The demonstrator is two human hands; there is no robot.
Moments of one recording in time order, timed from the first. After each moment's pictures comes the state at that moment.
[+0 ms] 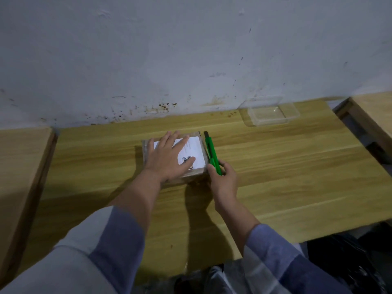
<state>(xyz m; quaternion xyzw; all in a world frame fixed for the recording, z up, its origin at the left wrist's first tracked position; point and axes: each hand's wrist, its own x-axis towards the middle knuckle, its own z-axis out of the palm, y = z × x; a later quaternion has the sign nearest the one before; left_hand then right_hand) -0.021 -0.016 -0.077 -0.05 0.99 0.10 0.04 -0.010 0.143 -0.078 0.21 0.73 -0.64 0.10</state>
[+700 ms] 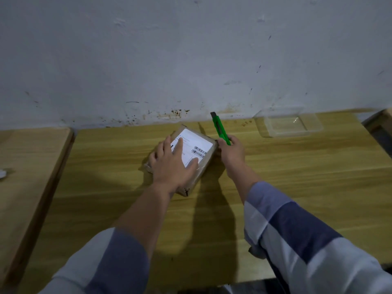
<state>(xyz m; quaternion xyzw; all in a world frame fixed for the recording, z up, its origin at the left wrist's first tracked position) -0.024 -0.005 -0.074 -0.22 0.97 0.13 0.02 -0.115 0.122 -0.067 0.11 0.79 -0.60 0.12</state>
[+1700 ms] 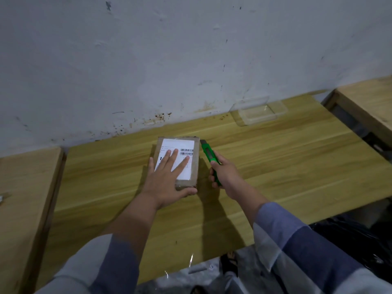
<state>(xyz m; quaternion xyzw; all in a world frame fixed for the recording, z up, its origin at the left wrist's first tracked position) 0.033 -0.008 -0.077 0.03 1.00 0.06 0.07 -0.022 0.172 -0.054 0.15 0.69 -0.66 0.26</state>
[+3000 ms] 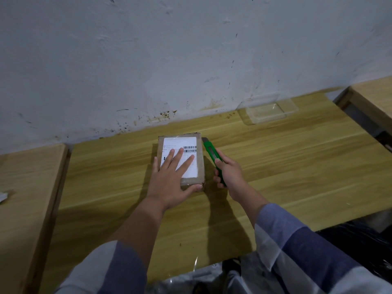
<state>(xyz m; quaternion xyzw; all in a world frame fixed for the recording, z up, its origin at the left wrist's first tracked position) 0.031 -0.007 -0.084 0.01 1.00 0.07 0.01 -0.030 0.168 -0.068 0.14 0.66 -0.70 0.24</state>
